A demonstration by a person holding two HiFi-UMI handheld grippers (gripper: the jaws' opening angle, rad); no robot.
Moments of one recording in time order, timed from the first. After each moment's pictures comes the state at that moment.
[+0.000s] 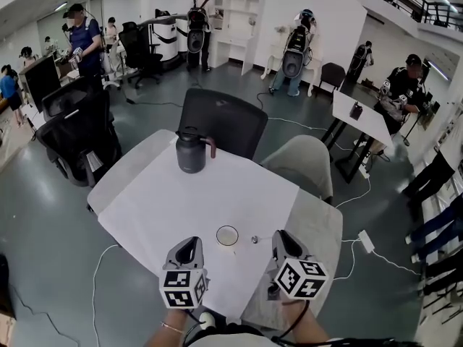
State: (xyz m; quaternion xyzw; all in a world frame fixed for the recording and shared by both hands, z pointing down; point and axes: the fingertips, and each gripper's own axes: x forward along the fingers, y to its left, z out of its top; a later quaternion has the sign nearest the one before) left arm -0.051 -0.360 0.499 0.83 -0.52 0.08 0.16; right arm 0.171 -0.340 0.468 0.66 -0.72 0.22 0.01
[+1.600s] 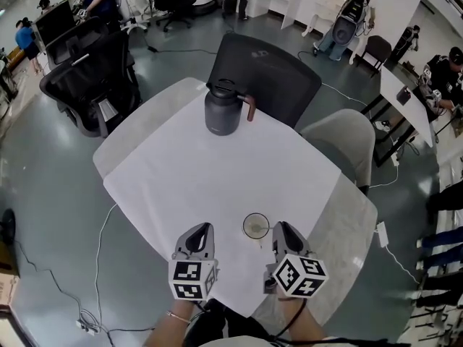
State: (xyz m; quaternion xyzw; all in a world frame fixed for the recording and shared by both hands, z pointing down) left arm -0.080 -0.387 0.587 0.80 -0.55 0.11 0.22; right arm 0.109 -0.389 0.566 0.62 -0.73 0.29 0.06
